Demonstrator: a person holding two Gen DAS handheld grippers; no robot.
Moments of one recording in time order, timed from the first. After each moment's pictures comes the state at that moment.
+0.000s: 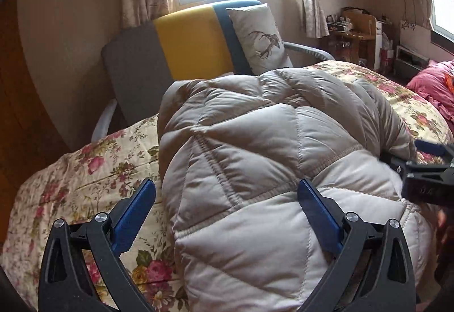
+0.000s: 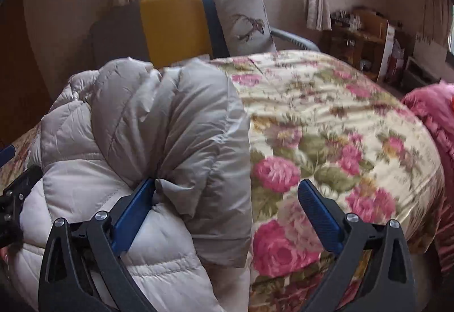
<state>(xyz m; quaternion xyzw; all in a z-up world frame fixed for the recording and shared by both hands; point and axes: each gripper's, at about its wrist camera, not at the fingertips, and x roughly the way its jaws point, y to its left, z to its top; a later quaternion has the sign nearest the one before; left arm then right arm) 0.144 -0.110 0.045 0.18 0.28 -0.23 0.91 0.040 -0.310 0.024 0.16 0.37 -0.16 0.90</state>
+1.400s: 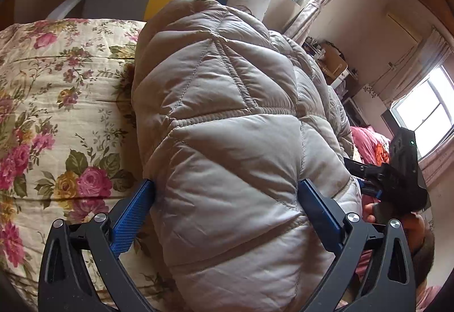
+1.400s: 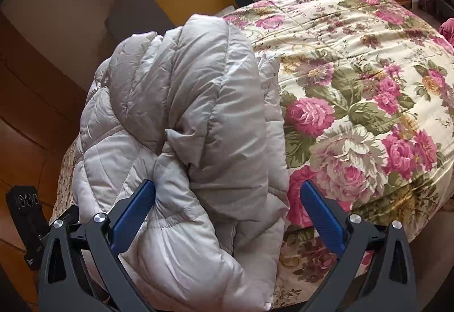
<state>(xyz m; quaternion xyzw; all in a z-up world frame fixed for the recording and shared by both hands) 0.150 -0.036 0.008 -0.09 0.45 -0.35 0.82 0.050 -0.339 0.021 0.30 0.47 -0.01 0.83</state>
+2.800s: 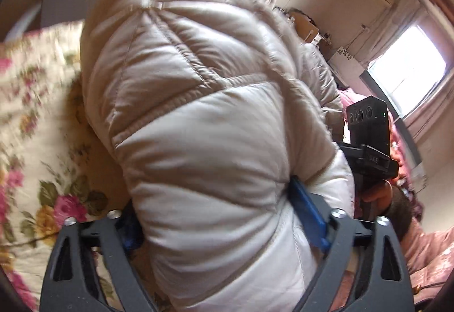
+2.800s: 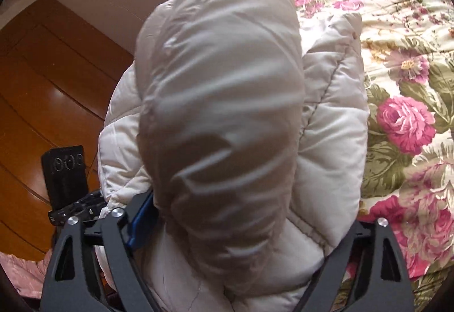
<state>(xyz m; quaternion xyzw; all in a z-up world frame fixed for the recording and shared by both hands) 0.153 -0.045 0.006 -0.02 0.44 -0.44 0.78 0.089 -0.345 -0.009 0.32 0.39 0.18 0.85</state>
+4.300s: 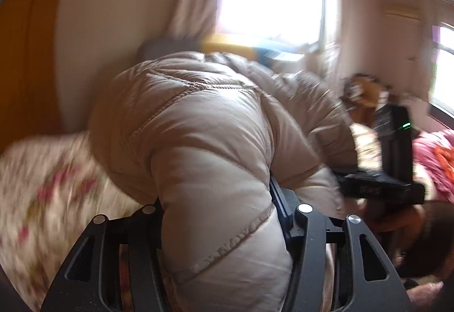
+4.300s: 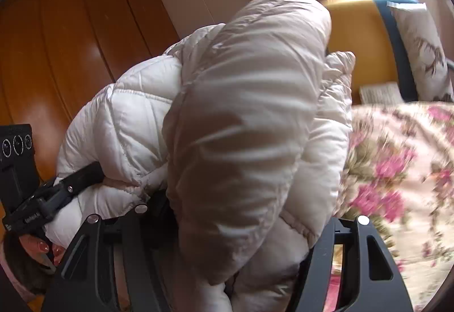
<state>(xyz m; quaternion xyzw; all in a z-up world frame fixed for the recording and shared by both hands) 0.209 0.103 0.024 0.01 0.25 -0.22 0.94 0.288 -0.151 0.033 0.15 0.31 0.23 0.91</state>
